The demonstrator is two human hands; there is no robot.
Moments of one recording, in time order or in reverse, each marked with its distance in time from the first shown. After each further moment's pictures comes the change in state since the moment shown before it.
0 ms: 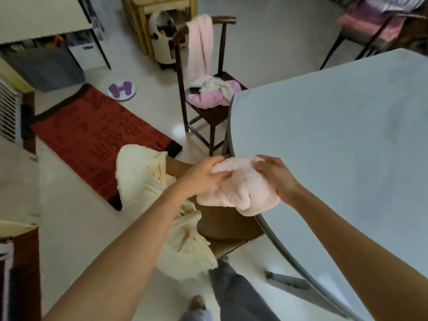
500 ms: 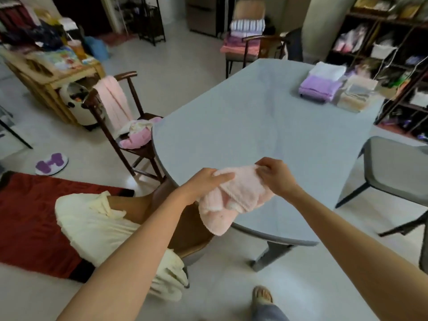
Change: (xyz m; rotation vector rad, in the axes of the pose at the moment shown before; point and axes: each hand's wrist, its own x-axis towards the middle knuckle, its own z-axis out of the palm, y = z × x) left_hand -0.094 0.135 0.131 0.031 -0.346 0.029; right_hand -0.228 0.076 -0.099 -0.298 0.711 -0.135
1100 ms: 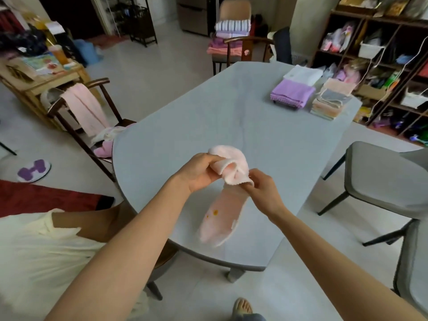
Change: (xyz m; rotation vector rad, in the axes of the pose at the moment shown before) left_hand 0.099 0.146 0.138 -0.755 -0.166 0.008; right_hand 0.010 0.107 -0.119 0.398 0.021 0.007
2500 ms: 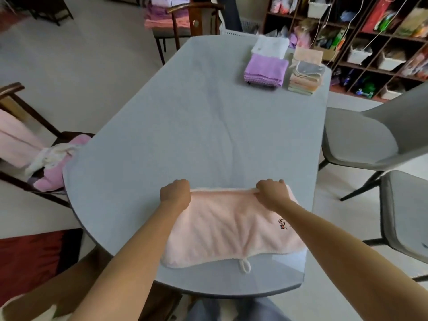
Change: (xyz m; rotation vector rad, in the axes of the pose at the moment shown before) left_hand 0.140 -0.011 -0.135 1.978 0.151 -0.112; right_hand 0.117 0.087 0.020 -1.190 -0.138 0.357
